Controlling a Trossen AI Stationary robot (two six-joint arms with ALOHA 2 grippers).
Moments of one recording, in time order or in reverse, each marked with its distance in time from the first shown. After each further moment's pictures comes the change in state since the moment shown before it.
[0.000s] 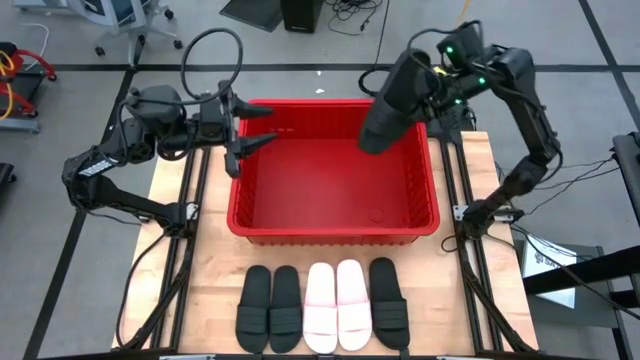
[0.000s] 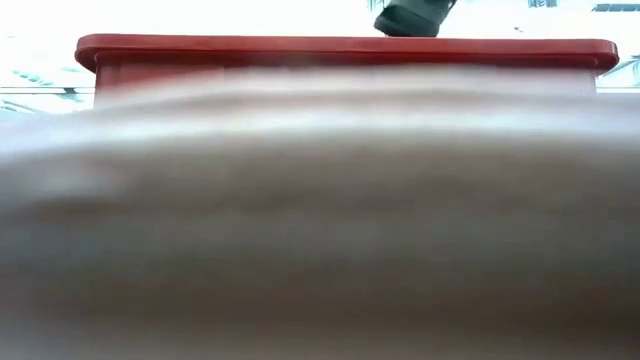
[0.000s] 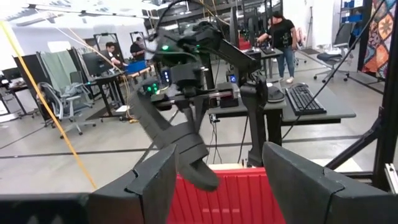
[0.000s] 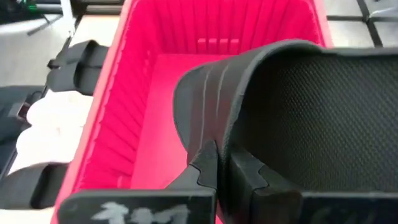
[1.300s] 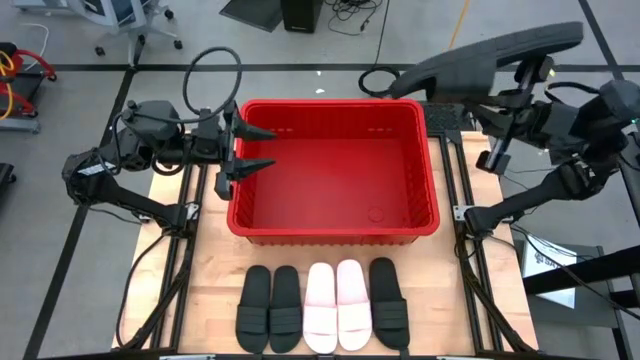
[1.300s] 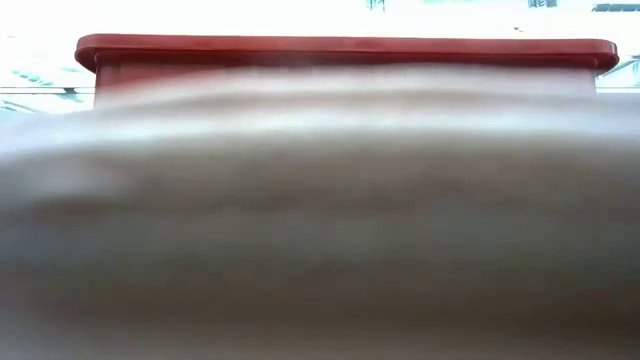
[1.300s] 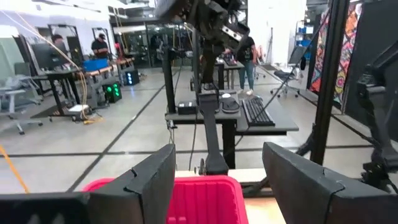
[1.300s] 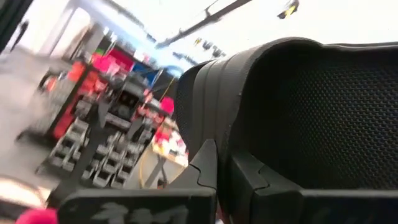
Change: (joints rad) left arm -0.150 0.000 0.000 0.027 -0.002 -0.118; right arm 0.984 -0.506 -0.307 1.059 1.006 -0.020
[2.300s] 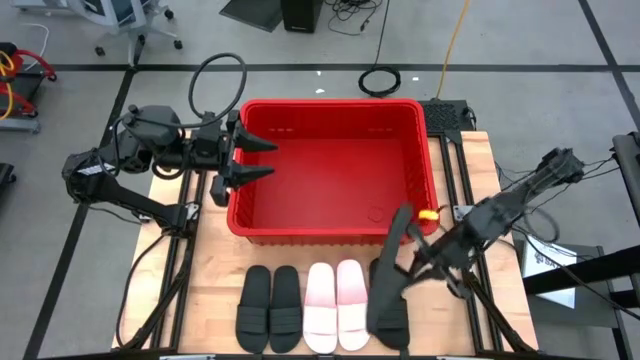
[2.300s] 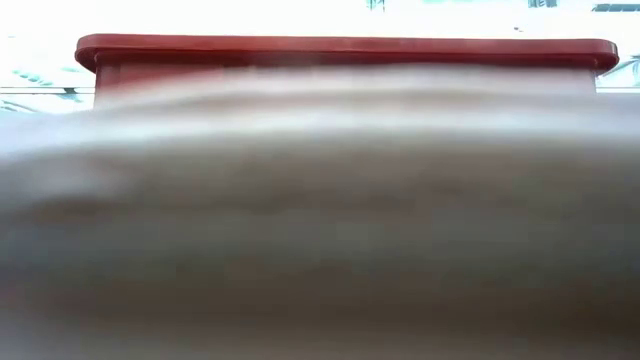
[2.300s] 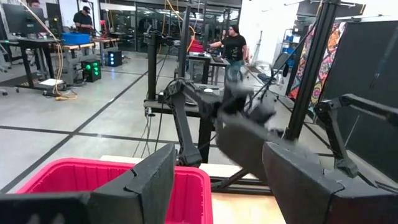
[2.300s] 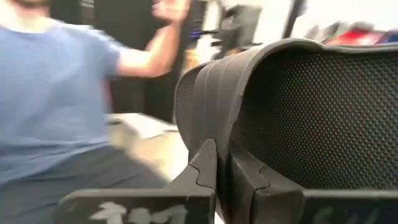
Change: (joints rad) left arm -0.042 0.000 0.000 -0.039 0.011 -0.164; right arm 0.386 -0.145 -1.026 0.568 -0.406 0.489
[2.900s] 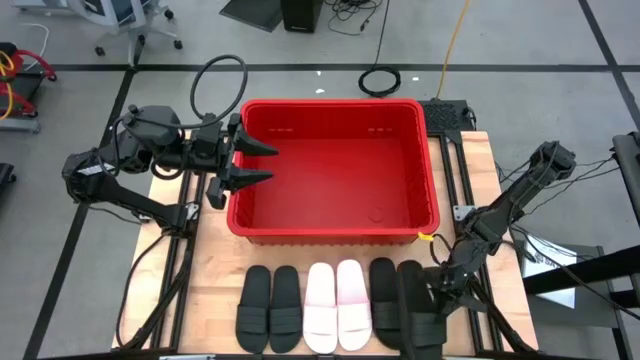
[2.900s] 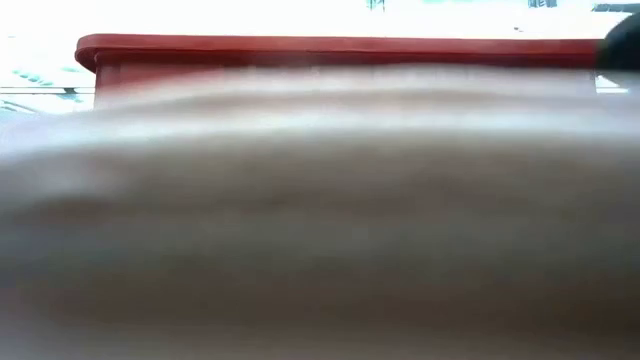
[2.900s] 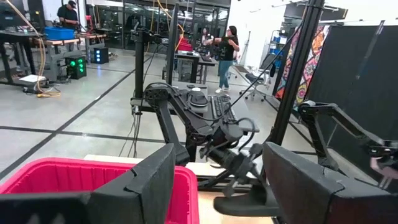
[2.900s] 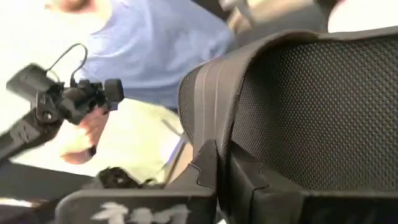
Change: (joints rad) left arm 0.000 0.000 0.000 -0.002 0.051 -0.026; right arm 0.199 0.004 -0.432 0.138 -0.341 1.008
